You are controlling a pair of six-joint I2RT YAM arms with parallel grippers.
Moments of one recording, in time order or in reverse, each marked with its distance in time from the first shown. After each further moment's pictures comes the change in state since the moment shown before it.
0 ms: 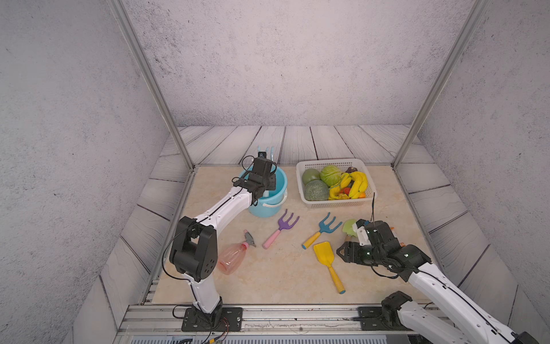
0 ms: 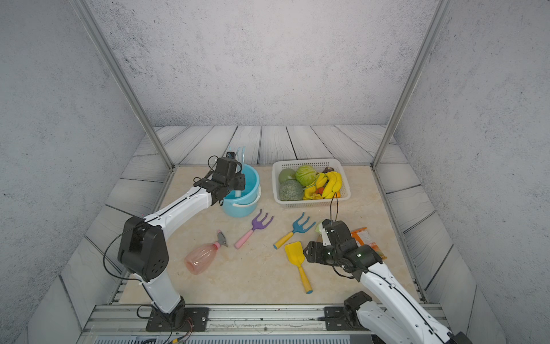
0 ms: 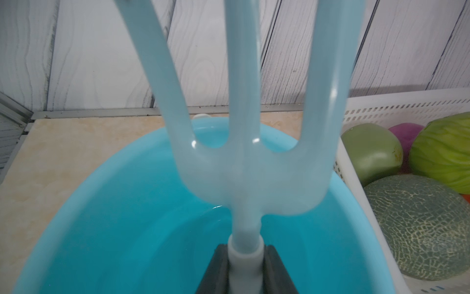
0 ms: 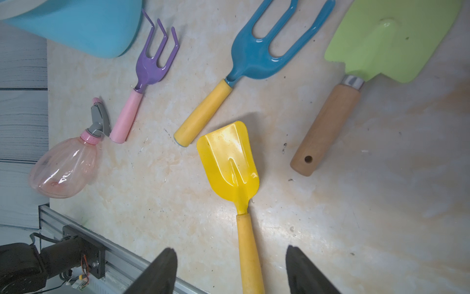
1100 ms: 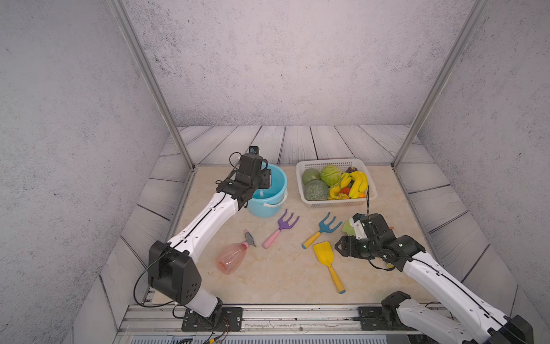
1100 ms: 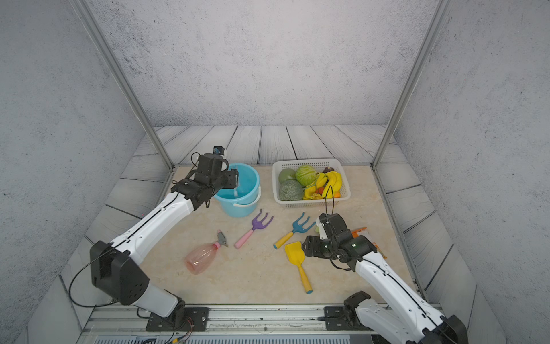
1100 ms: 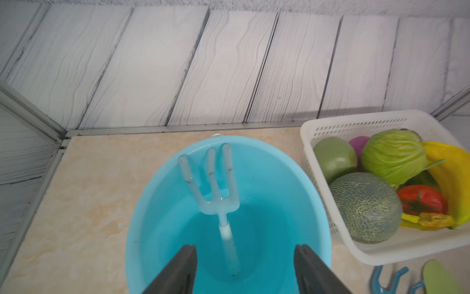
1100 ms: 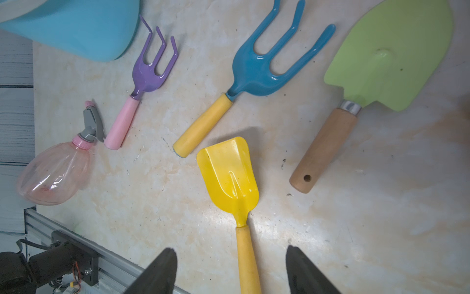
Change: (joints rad) left arm 0.000 -0.278 -0.003 -0.167 0.044 0.010; right arm 0.001 0.112 0.079 0.000 0.024 -0.039
